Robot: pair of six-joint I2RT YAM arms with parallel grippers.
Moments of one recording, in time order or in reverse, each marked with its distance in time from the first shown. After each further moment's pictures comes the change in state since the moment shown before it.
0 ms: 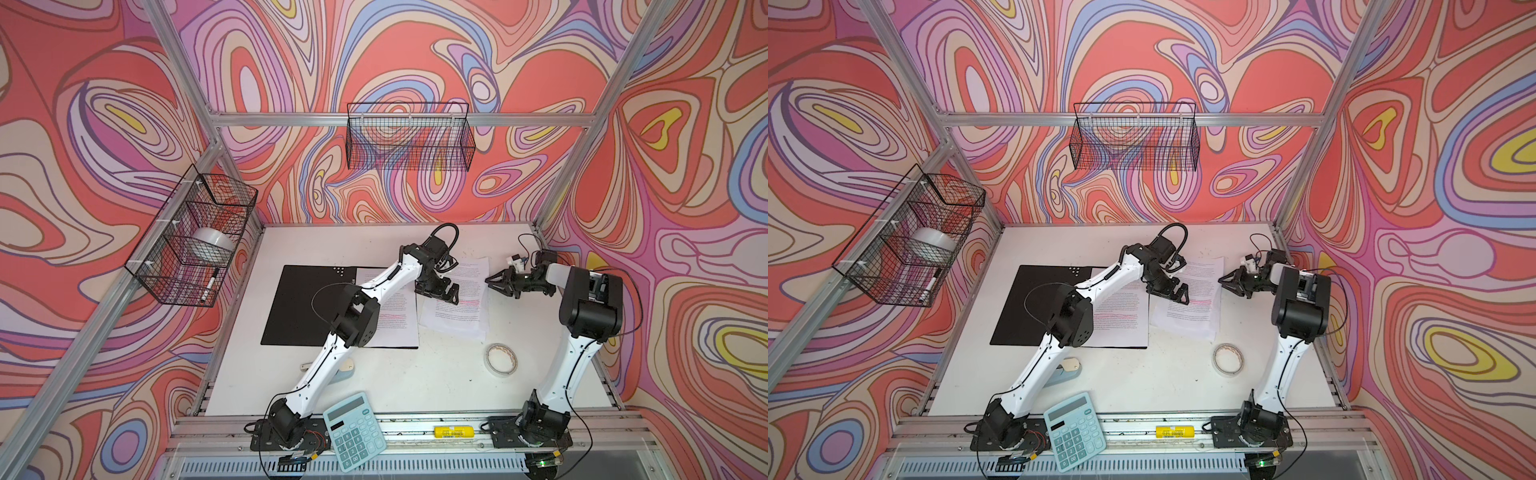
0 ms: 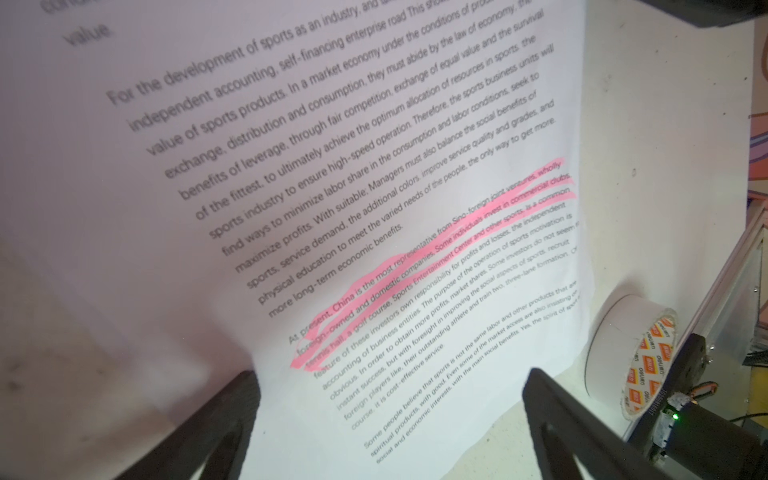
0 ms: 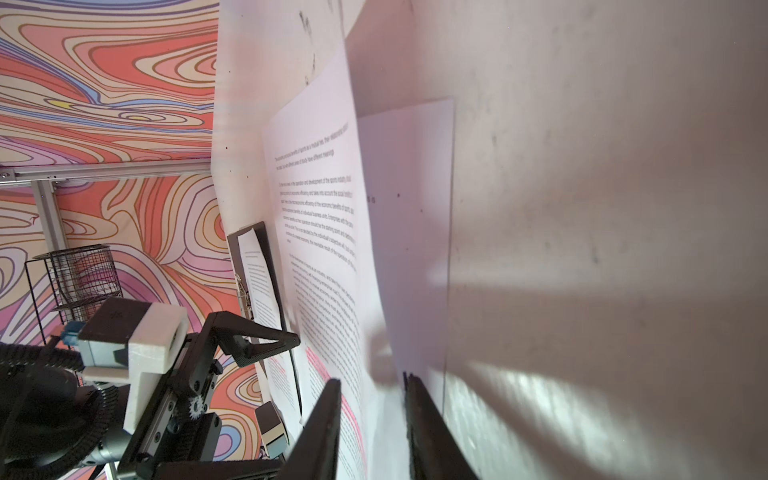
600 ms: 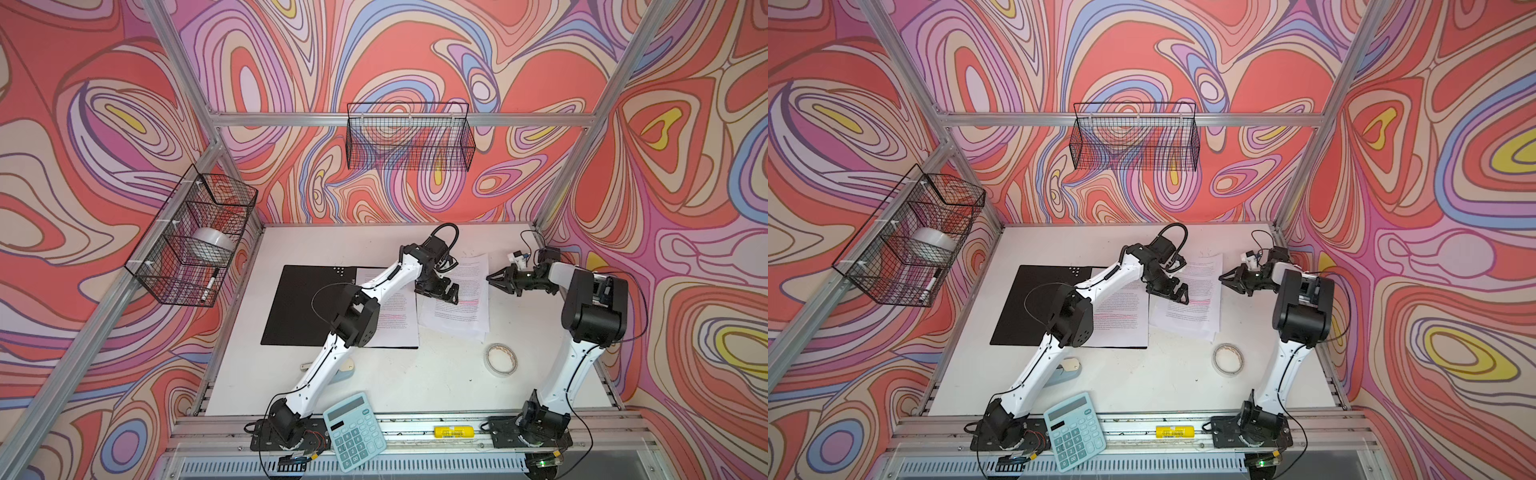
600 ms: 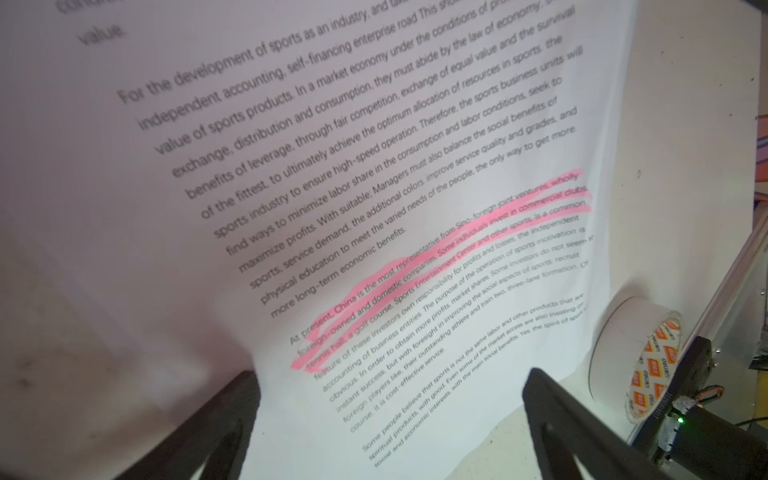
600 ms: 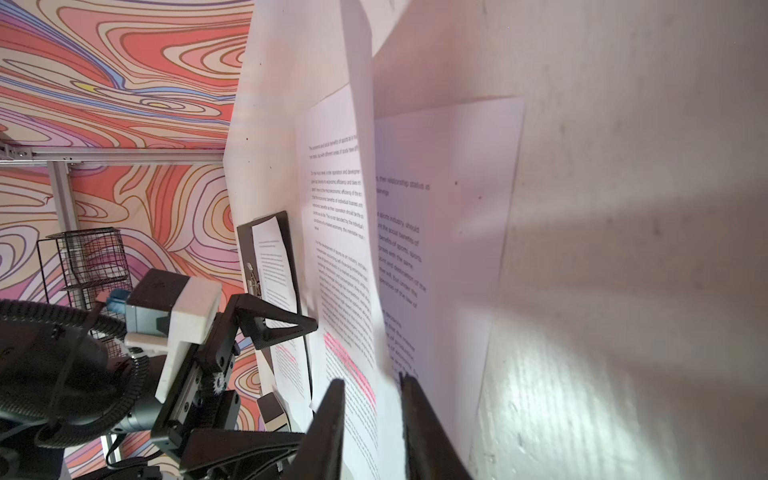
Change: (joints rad) left arm 0.000 0.000 0.000 0.000 -0.008 0.000; right arm 0.000 -0.062 -0.017 -0.024 -0.026 -0.031
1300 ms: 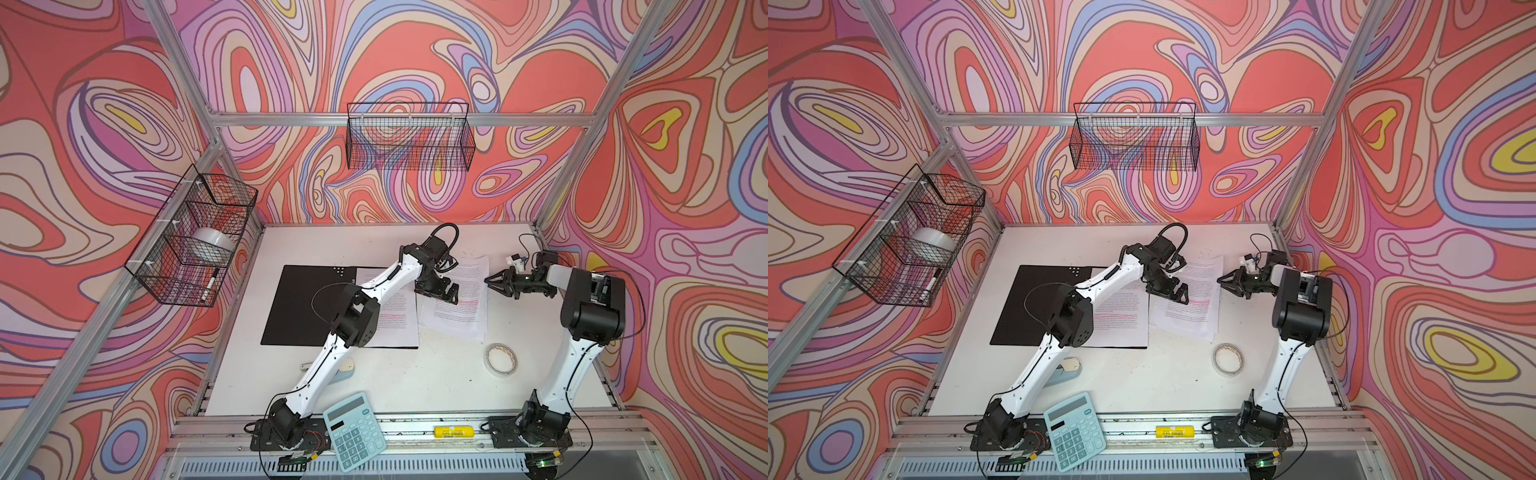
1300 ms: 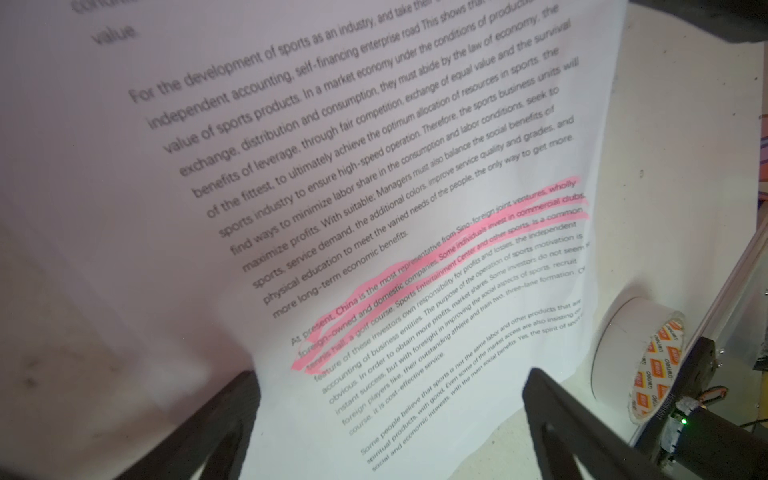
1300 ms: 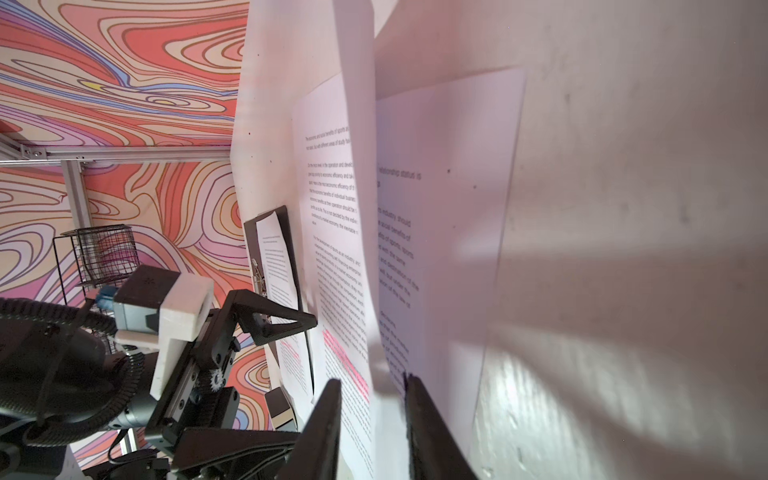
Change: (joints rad) left arm 0.000 0.000 0.001 0.000 -0.005 0.003; right arm 0.000 0.030 -0.024 0.037 -0.029 0.008
